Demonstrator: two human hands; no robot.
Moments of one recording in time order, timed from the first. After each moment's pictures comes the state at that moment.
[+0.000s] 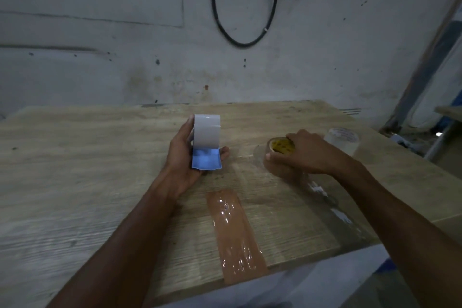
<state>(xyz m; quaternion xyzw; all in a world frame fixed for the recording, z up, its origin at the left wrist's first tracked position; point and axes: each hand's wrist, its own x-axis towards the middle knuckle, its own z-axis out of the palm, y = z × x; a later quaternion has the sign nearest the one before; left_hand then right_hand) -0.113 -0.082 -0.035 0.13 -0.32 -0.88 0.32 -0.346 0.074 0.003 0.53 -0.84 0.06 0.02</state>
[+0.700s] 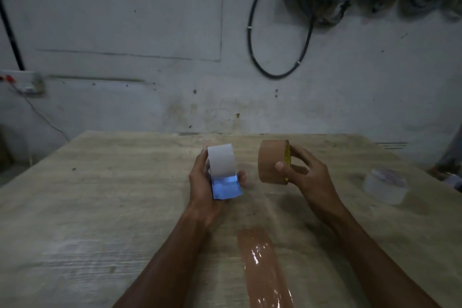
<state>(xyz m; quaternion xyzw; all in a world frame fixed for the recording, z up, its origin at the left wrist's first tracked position) -0.104 -0.085 -0.033 0.08 -0.26 -0.87 0.41 -0.284 0.031 -0.008 0.49 -0.59 0.62 -0.15</state>
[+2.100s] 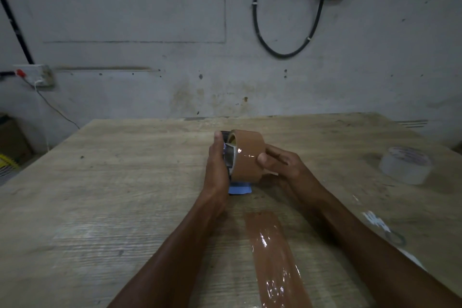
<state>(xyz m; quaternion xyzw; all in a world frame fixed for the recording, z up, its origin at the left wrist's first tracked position) -0.111 -0.070 -0.030 0.31 -0.47 -0.67 0.49 -0.235 0.023 -0.014 0.51 -0.43 0.61 -0.44</state>
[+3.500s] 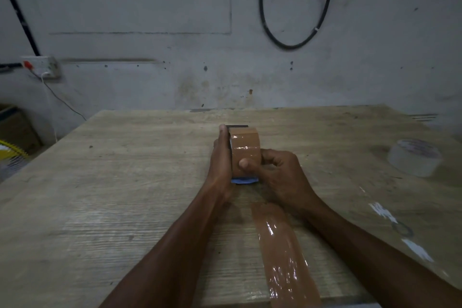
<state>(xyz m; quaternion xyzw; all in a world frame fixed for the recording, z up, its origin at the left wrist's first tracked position) -0.104 -0.074 -0.035 0.32 -0.48 -0.68 0.46 -0.210 0.011 -0.038 0.58 -0.53 0.59 -0.20</state>
